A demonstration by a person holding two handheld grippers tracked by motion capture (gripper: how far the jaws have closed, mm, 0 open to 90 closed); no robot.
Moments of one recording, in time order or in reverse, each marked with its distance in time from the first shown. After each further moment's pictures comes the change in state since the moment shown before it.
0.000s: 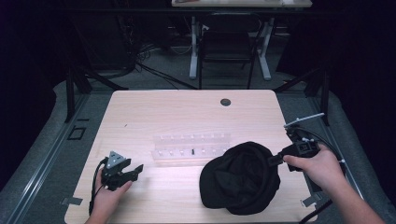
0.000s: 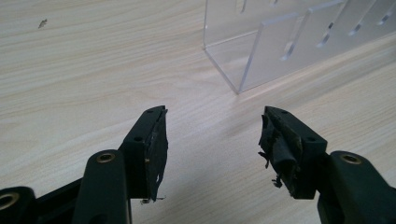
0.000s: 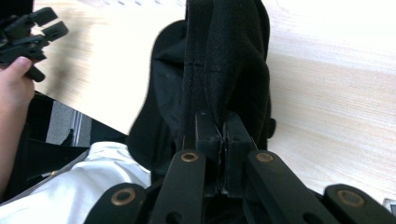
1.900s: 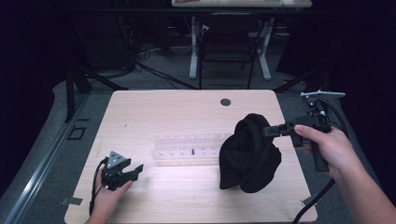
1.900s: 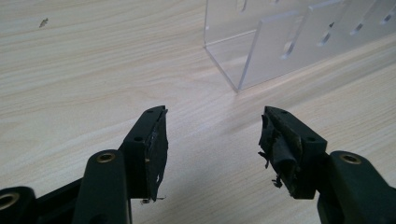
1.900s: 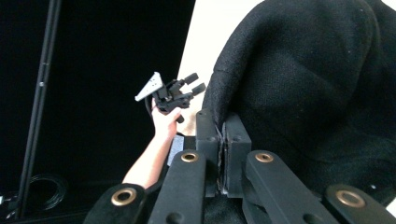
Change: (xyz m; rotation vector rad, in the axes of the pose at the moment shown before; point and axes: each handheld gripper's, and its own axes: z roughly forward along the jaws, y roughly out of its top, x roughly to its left) left arm 0.000 0.000 0.001 0.004 0.004 -0.004; right arm 0.020 0.027 -0.059 -0.166 0.460 0.063
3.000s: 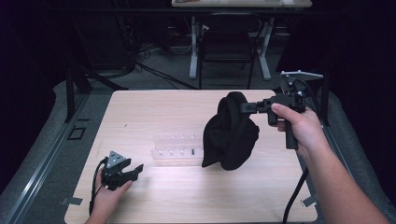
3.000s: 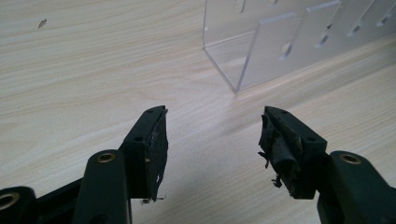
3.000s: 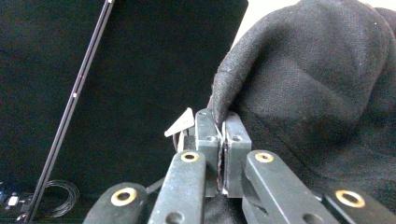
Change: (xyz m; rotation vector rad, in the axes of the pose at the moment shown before) left arm 0.000 0.000 0.000 -0.002 -0.008 -0.006; right arm 0.031 0.042 0.037 -0.091 0.124 -0.105
